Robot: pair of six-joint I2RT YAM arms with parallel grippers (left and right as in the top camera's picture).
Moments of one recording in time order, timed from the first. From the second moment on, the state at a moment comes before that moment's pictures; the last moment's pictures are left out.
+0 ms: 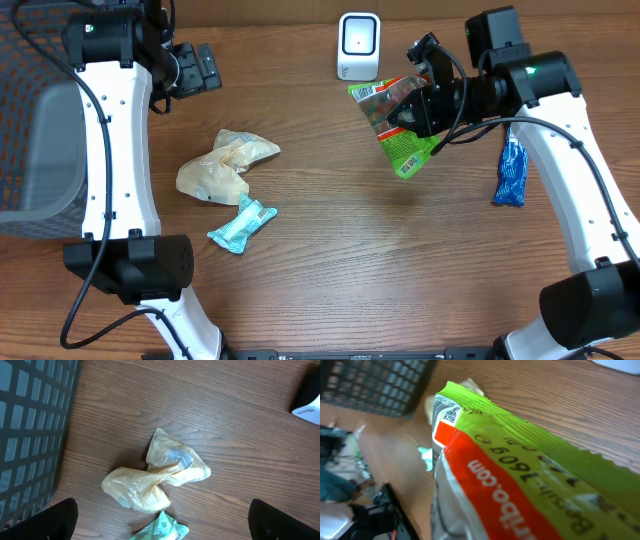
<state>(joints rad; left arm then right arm) 0.05 1.98 2.28 -1.49 -0.03 -0.28 0.22 1.75 1.75 -1.12 -0.68 -0.11</state>
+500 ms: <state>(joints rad) 0.05 1.98 2.28 -1.49 -0.03 -0.28 0.27 1.76 1.67 -1.07 -0.40 0.08</state>
